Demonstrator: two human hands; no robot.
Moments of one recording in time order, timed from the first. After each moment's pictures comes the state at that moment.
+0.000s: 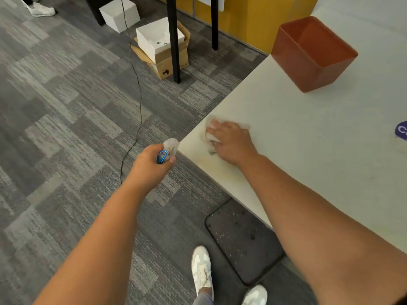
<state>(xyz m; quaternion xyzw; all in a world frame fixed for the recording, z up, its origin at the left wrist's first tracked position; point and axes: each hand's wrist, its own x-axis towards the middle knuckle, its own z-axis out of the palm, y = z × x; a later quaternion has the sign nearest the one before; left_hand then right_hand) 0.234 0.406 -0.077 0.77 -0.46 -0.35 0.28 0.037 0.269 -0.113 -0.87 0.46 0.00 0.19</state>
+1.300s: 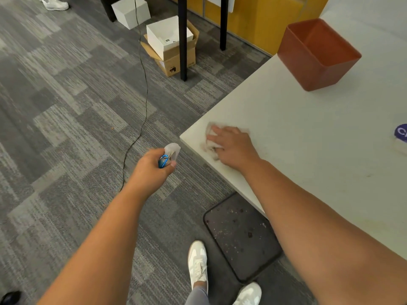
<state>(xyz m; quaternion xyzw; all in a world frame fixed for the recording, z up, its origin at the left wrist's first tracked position) 0.224 0.448 -0.084 0.77 -0.43 -0.37 0.30 0.024 0.304 -0.109 -0.89 0.41 0.00 0.20</state>
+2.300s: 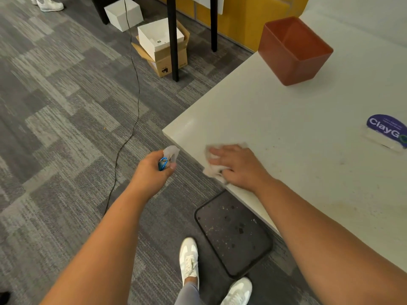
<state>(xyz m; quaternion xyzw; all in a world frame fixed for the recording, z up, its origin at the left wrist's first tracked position) 0.167 0.464 -0.087 0.76 -0.42 -0.38 0.30 -0.071 0.353 -0.110 -0.91 0.34 -0.04 0.23</state>
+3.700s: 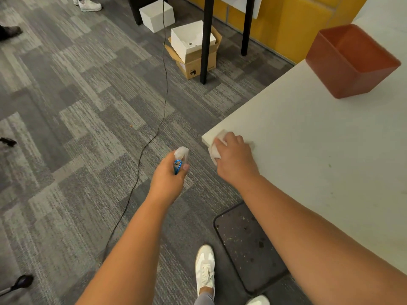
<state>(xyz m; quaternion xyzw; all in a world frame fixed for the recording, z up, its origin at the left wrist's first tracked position) 0.223 0.471 -0.110 0.78 -0.37 -0.34 0.36 0.073 0.352 -0.116 -0.90 0.42 -0.04 0.09</state>
